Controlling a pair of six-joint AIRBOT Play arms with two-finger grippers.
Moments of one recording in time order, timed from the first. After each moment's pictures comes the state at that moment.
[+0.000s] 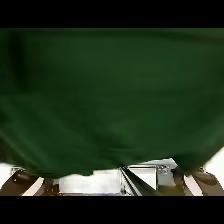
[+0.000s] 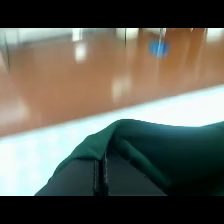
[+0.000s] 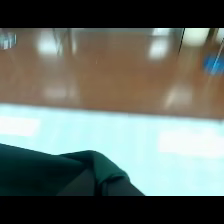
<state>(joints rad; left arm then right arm) -0.24 -0.75 1.81 1.54 -1.41 -1.50 -0.19 -0.67 1.81 -1.24 1.54 1.53</state>
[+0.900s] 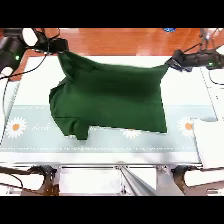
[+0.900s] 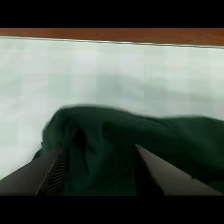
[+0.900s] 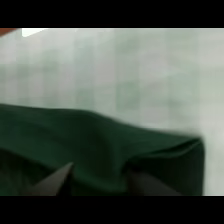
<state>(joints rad) -0.14 -1.64 1.73 1.57 -0.90 -1.75 -0.18 -1.67 1.55 -0.78 1.03 1.39</state>
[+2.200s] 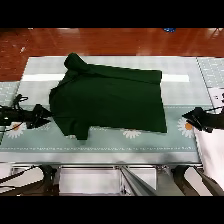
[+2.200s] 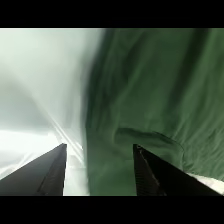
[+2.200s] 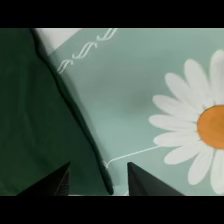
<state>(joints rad) 0.53 -1.33 0.70 0.87 -1.15 -1.26 -0.64 -0.94 0.58 -0.94 1.17 1.29</state>
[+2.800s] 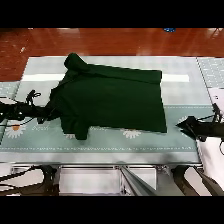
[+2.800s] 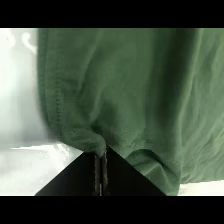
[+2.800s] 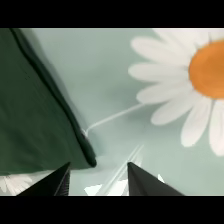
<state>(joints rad) 0.37 -1.40 0.72 0.85 -1.05 -1.27 -0.64 -0.93 0.46 -0.98 1.20 1.34</state>
